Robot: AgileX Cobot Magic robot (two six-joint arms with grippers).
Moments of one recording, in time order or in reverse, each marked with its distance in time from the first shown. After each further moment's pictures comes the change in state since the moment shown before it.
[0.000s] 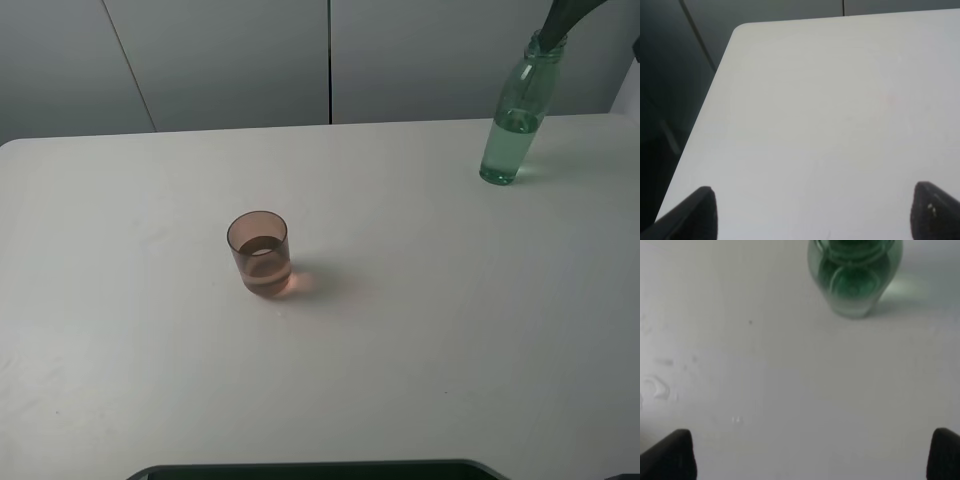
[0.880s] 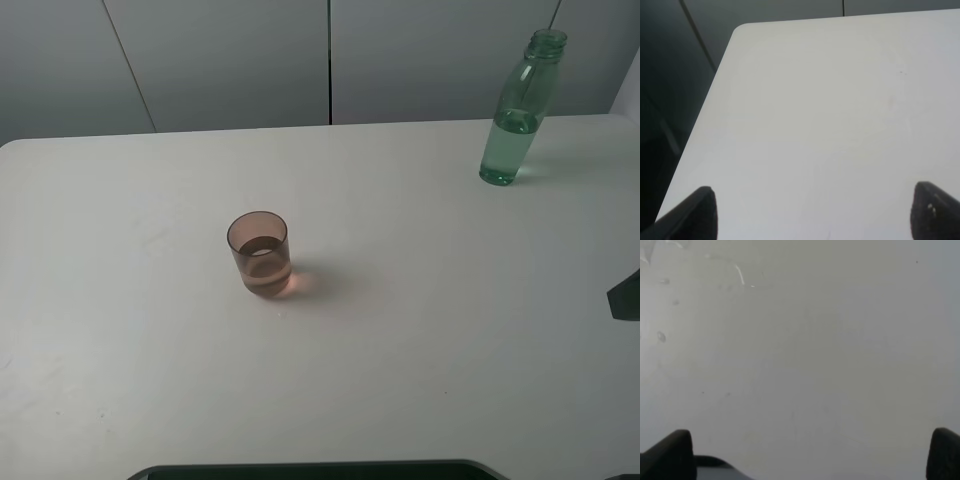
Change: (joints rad) left arm 0.000 0.000 0.000 0.000 0.000 0.000; right arm 0.005 -0.876 0.941 0.000 -0.077 0.003
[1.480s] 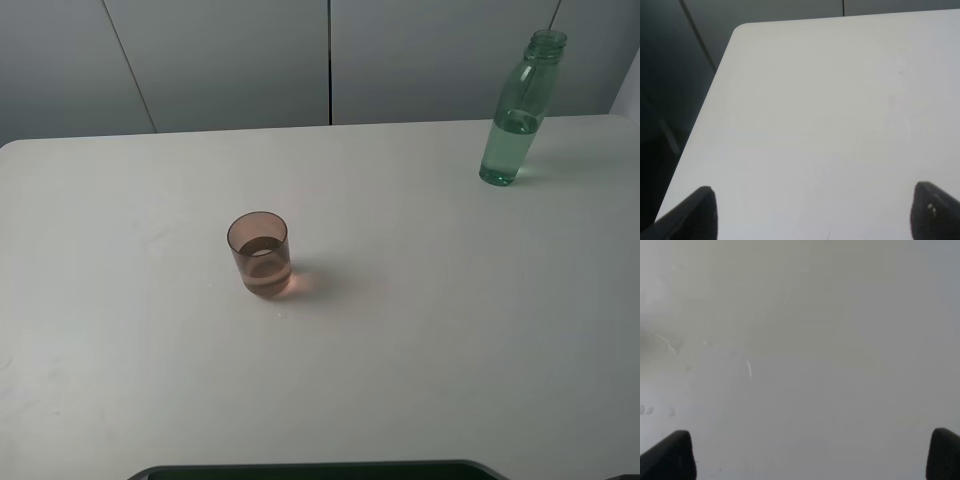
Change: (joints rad) left arm 0.000 0.000 0.000 0.000 0.000 -0.004; right arm 0.000 -0.419 0.028 -0.022 -0.043 -0.063
